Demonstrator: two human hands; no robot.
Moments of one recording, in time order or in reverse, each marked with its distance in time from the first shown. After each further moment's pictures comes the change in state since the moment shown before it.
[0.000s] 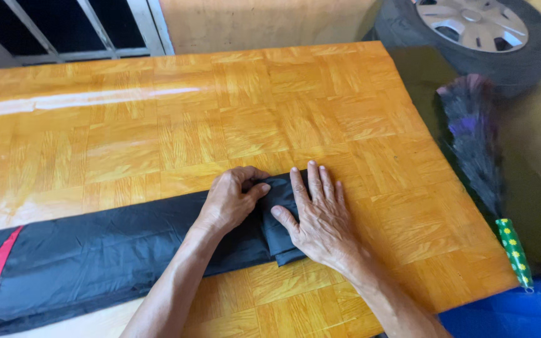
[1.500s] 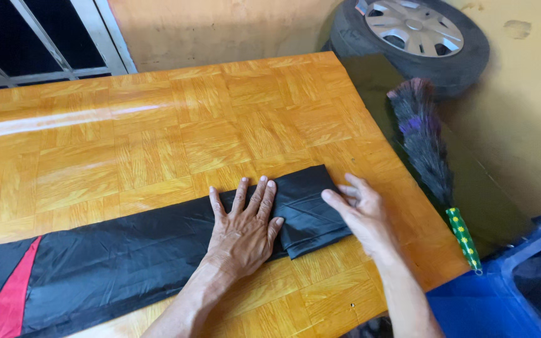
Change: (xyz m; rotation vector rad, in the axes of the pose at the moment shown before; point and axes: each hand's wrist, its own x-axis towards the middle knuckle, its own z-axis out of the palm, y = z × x) left_hand -0.031 0.010 0.091 0.947 0.316 0.600; right_hand -0.025 0.114 -0.024 1.012 0.313 0.670
